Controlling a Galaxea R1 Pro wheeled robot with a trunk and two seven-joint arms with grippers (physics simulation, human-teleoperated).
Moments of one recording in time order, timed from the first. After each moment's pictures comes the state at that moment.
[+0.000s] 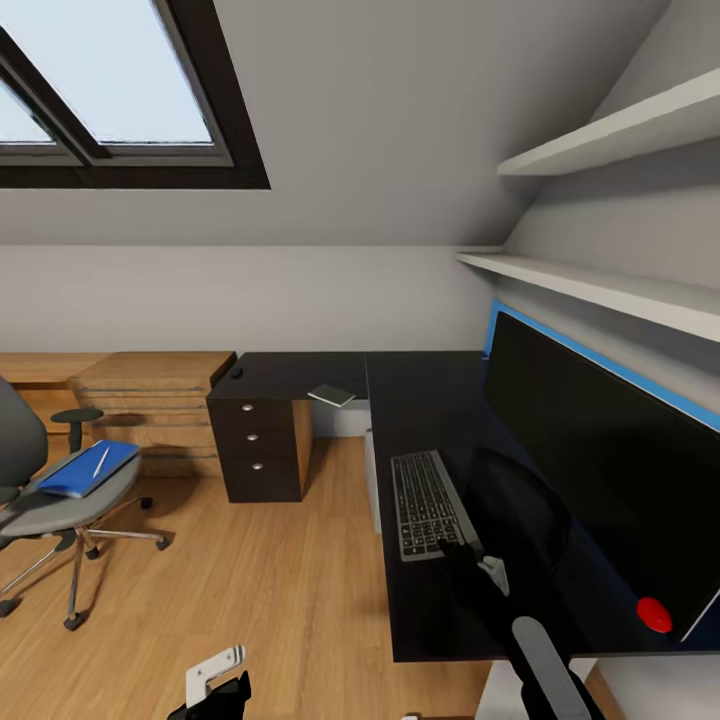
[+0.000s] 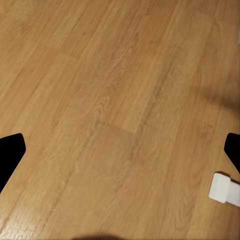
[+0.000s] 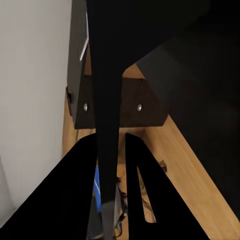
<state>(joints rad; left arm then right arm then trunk) -0.04 -0.03 -0.11 -1.04 0.41 0.19 0.42 -0.26 0.06 -0.05 -1.07 -1.25 0.33 0.03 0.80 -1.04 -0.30</state>
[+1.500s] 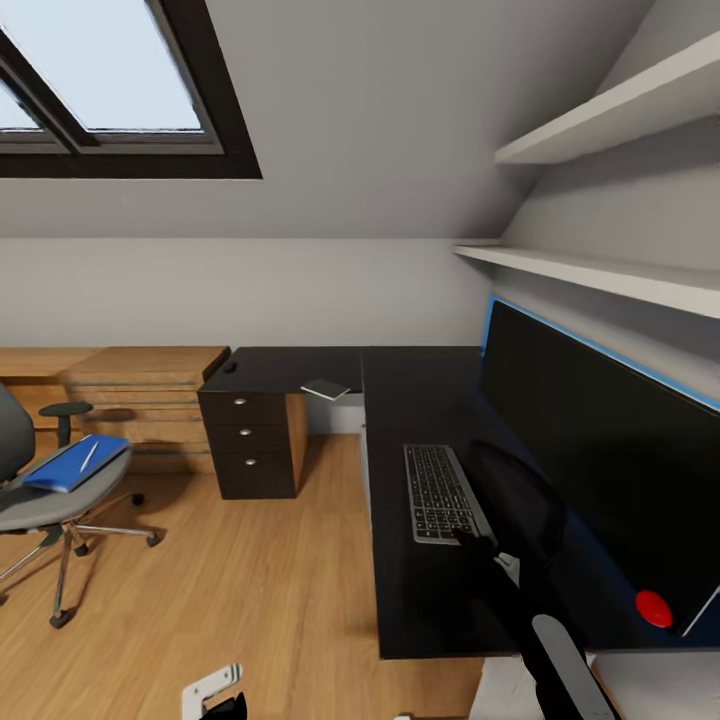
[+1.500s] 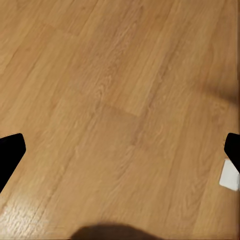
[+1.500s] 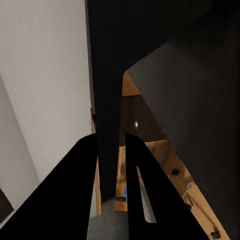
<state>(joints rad) -0.04 -0.03 -0.10 -0.97 0.41 0.19 0.42 -0.26 0.03 -0.09 -1.09 -1.45 0.33 0.04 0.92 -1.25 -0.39</state>
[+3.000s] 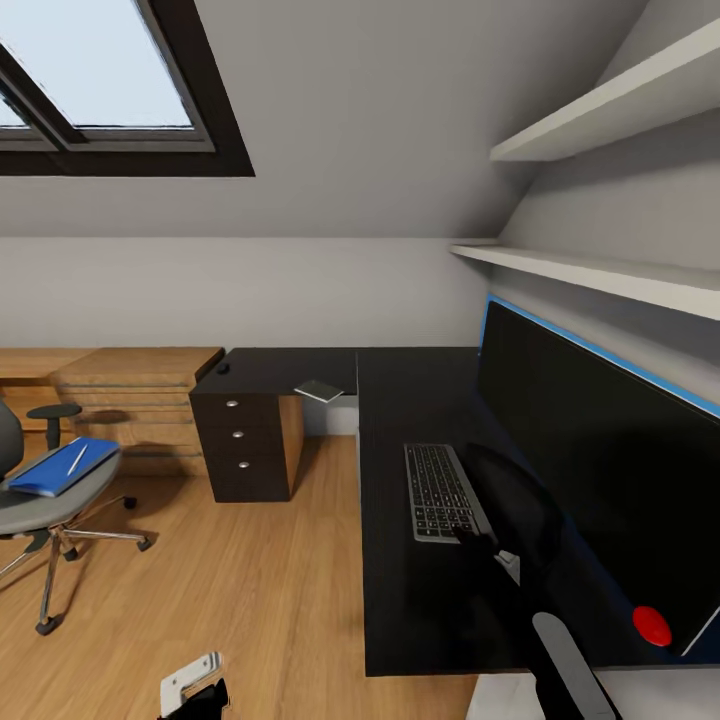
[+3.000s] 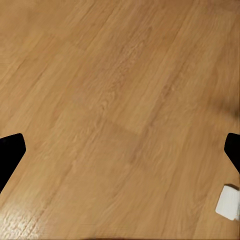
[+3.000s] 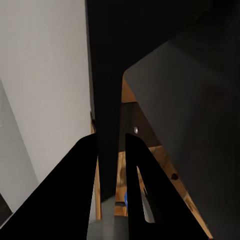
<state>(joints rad) -0.04 -0.01 -0.02 -1.02 0.42 0.19 0.42 -0.26 0.03 -0.09 -1.10 -1.44 0.33 0.03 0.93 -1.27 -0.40</state>
